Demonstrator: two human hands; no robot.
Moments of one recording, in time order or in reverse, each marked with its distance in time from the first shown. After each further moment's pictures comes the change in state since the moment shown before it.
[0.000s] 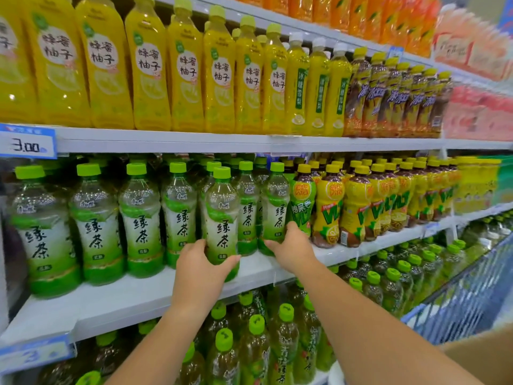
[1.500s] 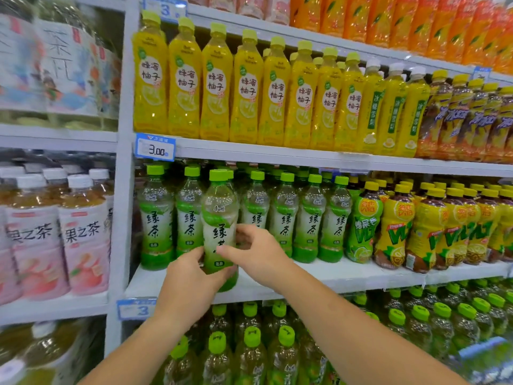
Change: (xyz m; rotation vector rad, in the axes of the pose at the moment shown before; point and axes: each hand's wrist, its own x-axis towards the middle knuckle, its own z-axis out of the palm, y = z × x) left_hand -0.043 -0.021 -0.140 -0.021 0.076 -0.084; right_hand -0.104 -0.142 0.072 0.371 -0.524 -0.378
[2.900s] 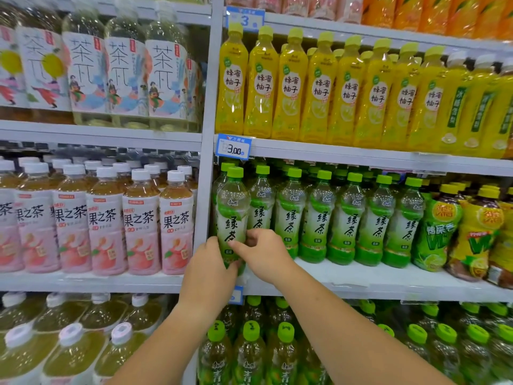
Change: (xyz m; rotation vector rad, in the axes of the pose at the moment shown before) left_hand 0.005 -0.065 -0.072 0.298 0.176 -0.029; right_hand 0.019 -0.036 0.110 -0.017 -0.007 -0.050
